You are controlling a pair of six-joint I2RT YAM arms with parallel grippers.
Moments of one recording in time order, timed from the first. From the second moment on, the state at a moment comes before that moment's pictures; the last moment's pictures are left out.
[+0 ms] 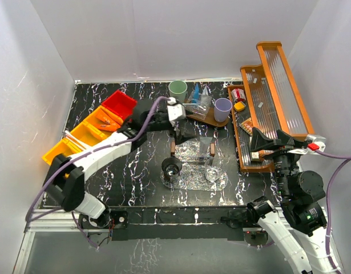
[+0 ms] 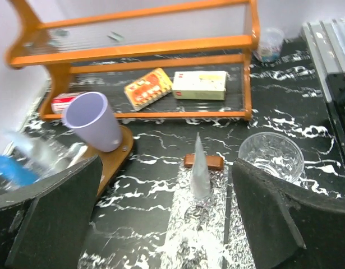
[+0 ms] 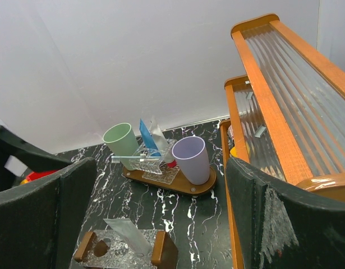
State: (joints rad) left arm -0.69 1.55 1.09 0.30 0.76 0.31; right arm 0.40 0.21 0.73 -0.27 0.38 0.24
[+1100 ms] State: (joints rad) left arm 0.19 1.64 1.22 -0.34 0.12 -0.73; right arm 0.40 0.21 0.72 -0.27 0.37 0.24
